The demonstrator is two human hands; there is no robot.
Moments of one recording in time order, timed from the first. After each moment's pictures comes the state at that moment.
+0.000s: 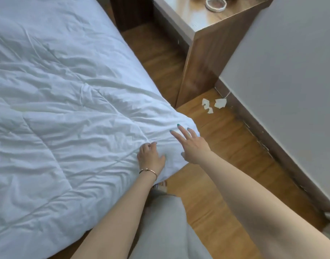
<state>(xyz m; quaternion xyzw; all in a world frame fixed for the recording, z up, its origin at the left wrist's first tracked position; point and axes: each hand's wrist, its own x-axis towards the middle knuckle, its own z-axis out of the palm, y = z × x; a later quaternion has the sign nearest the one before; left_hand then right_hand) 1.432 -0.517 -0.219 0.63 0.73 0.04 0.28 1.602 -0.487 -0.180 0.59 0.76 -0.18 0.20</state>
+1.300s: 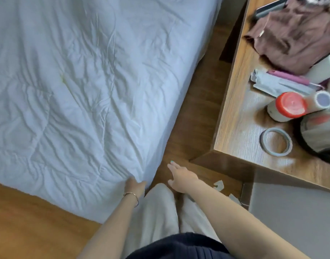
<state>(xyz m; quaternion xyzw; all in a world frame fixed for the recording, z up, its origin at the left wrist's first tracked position) 1.585 -0.283 -0.206 -0.09 0.87 0.22 0.43 1.682 -0.111 -0.156 0.23 0.83 -0.30 0.40</state>
